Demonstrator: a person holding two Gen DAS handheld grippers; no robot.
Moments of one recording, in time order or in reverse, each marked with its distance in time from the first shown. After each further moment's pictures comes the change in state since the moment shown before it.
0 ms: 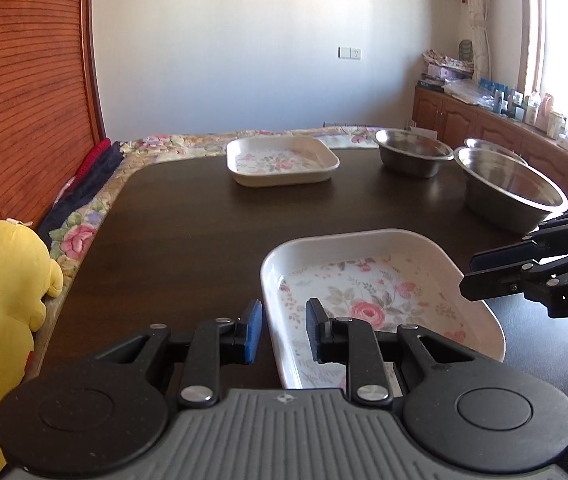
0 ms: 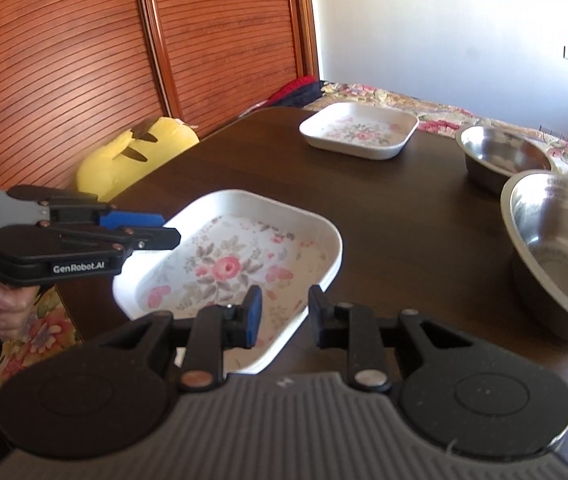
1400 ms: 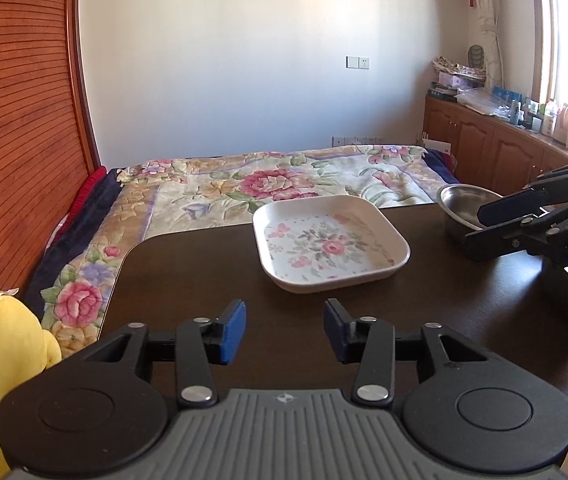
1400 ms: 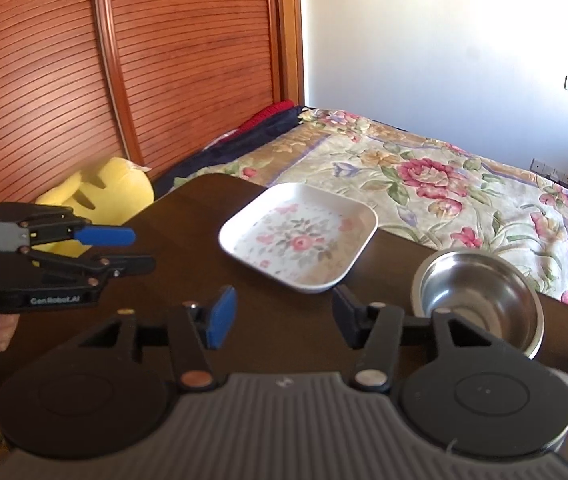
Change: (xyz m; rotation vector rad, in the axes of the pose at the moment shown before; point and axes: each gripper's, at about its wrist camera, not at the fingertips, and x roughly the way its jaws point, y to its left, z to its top) left arm 0.098 0.049 0.097 0.030 -0.019 0.006; right arm 0.067 -0.072 0.117 -0.041 -0.004 -0.043
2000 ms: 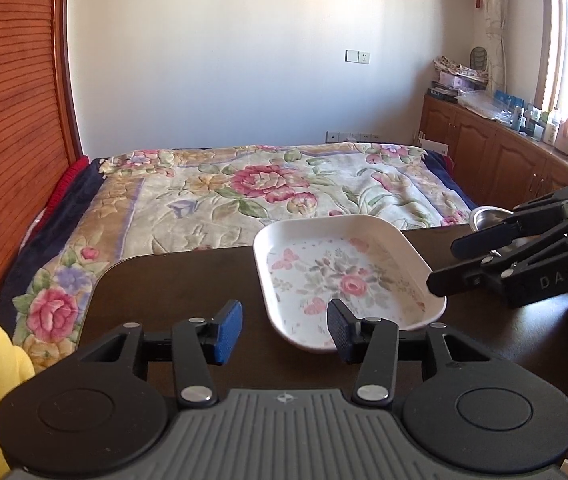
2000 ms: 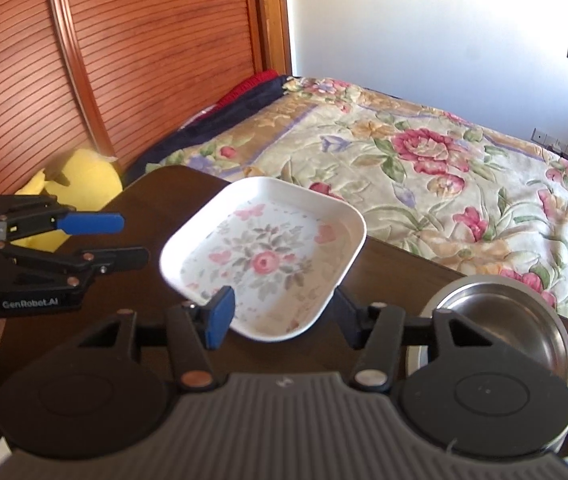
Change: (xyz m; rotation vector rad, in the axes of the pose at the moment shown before) left arm 0.064 0.019 0.035 -0.041 0.034 -0.053; right arm 0.070 -0.032 0.032 0.042 0.114 -0.008
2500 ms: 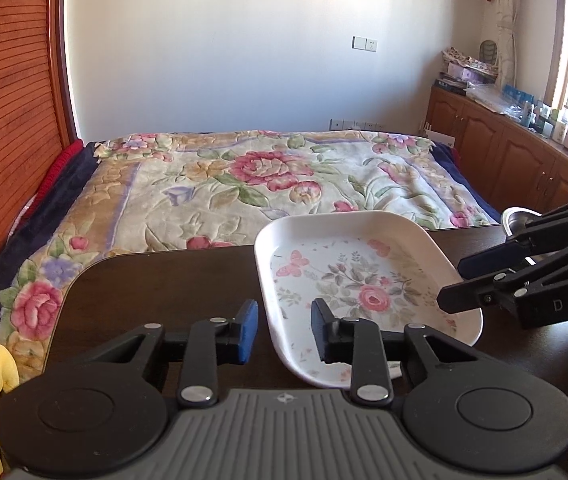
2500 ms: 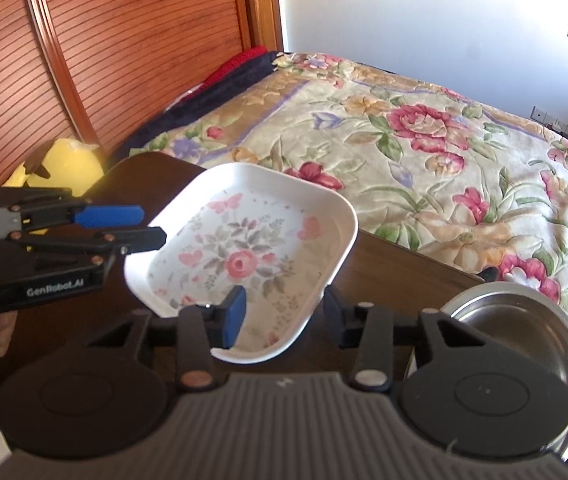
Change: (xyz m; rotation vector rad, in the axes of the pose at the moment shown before) left arm 0.041 0.006 0.008 -0.020 0.042 0.000; right arm 0.026 -0.013 0.008 0.015 0.076 -0.007
